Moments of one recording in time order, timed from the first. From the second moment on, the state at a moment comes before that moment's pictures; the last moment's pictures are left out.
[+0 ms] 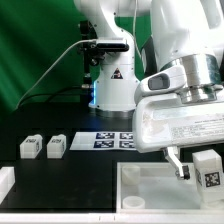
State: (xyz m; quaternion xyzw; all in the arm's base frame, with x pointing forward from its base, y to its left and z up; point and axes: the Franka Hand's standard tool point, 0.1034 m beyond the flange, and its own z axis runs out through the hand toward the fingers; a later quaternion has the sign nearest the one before) arm 0.615 0.116 0.067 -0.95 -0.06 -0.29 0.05
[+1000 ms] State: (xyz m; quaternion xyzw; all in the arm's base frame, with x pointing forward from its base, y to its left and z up) arm 0.615 0.109 0.078 -0.99 -0.06 -0.15 0.05
